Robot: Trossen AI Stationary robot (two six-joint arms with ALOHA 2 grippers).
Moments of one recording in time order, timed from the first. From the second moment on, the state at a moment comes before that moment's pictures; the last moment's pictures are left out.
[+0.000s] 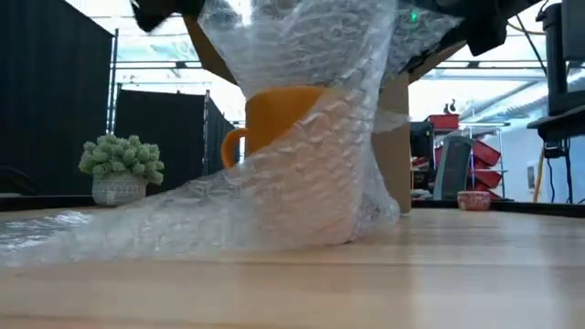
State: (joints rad) left arm -0.56 1.59 1.11 -0.26 -0.55 -0.67; right arm 0.31 1.79 0.95 0.39 0.23 0.24
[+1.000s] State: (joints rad) left arm -0.47 1.78 1.11 -0.20 -0.44 -0.67; right arm 0.37 1.73 1.39 -0.60 0.23 0.30
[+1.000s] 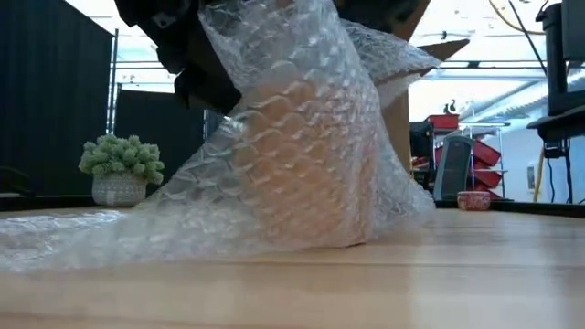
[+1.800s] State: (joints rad) left arm -0.46 1.73 1.21 -0.22 -0.46 -0.50; right arm 0.39 1.92 1.36 -0.43 0.18 0.32
